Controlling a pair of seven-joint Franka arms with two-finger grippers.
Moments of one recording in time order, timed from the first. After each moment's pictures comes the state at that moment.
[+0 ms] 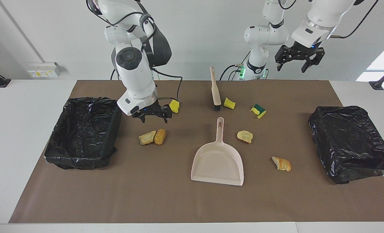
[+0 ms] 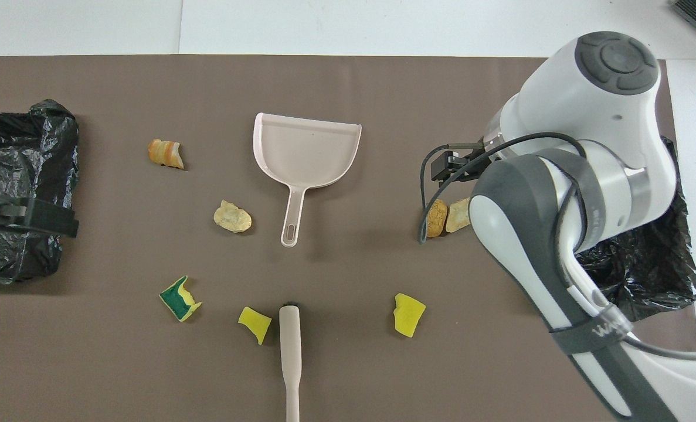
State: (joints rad) left arm -0.10 -0.17 -0.15 -1.67 -0.04 1.40 -0.10; right arm 0.15 0.33 0.20 -1.52 0.01 1.80 0.43
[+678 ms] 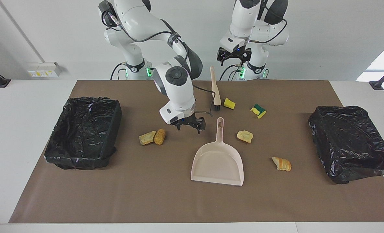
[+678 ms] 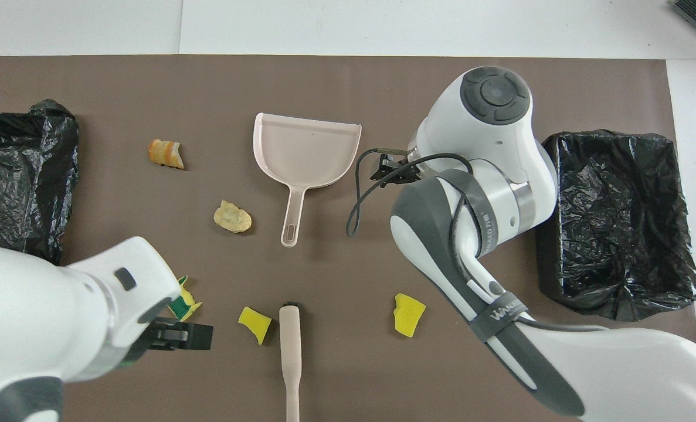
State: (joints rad) left arm -0.20 -0.45 -0.46 -2.25 -0.27 1.68 -0.45; right arm 0.35 0.49 0.20 -1.51 0.01 2.04 0.83
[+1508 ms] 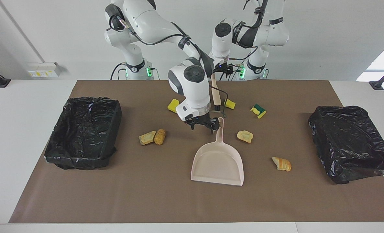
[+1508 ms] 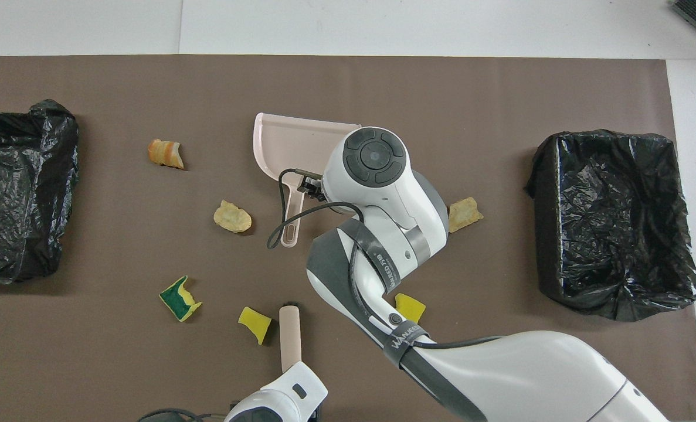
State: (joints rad) left arm -0.26 -0.46 -0.69 -2.61 -0.43 2.04 -0.54; right arm 0.41 0.51 0.20 -1.50 -0.02 2.11 0.94
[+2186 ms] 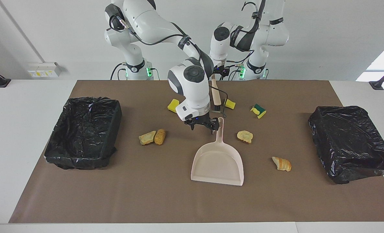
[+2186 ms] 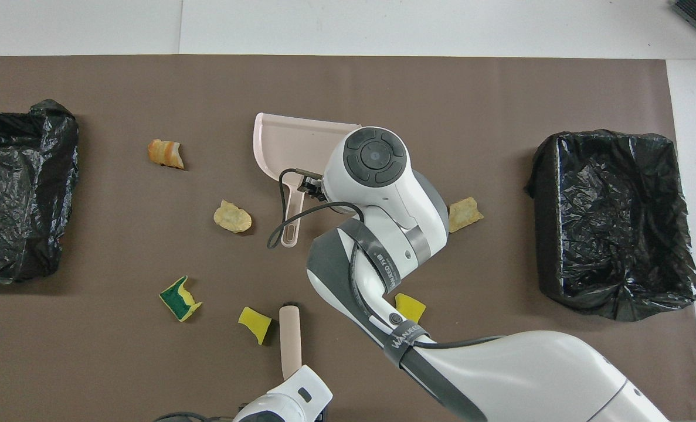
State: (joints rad) left arm -0.26 -0.42 -0.72 -2.63 -0.46 2.09 -0.54; right arm 0.41 0.51 0.20 -1.50 -0.02 2.11 0.94
